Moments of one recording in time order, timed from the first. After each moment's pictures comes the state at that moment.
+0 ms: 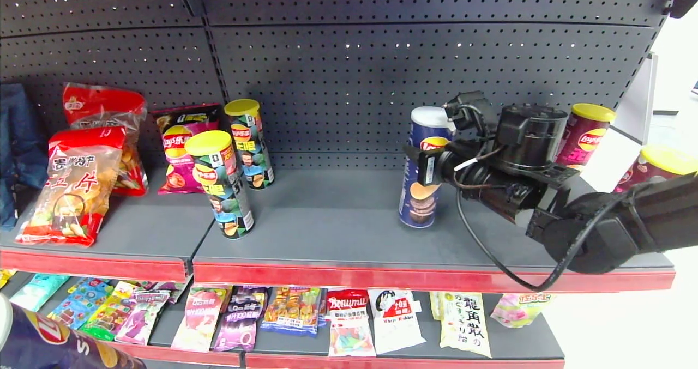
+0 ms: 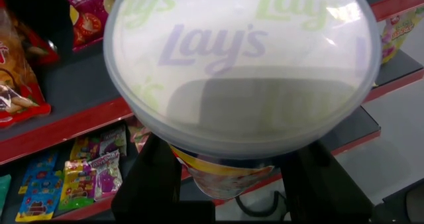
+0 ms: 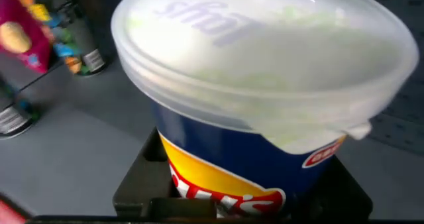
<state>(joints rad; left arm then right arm) -0.05 0.46 -0.39 0.17 -0.28 0.23 0.54 1.90 -0.97 -0.86 -0.16 -0.04</state>
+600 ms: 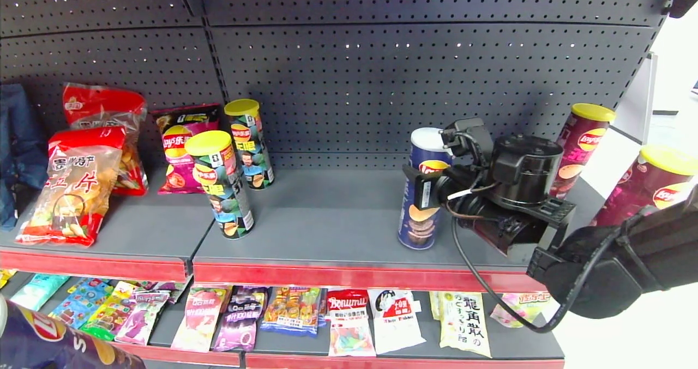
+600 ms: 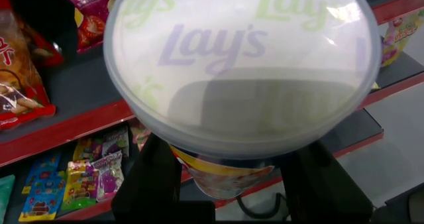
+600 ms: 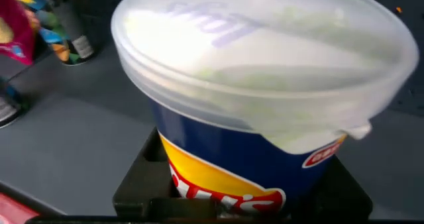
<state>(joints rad) -0.05 0.46 -0.41 0.17 -0.28 0.23 0.62 1.90 -0.84 -0.97 -0.30 -0.01</state>
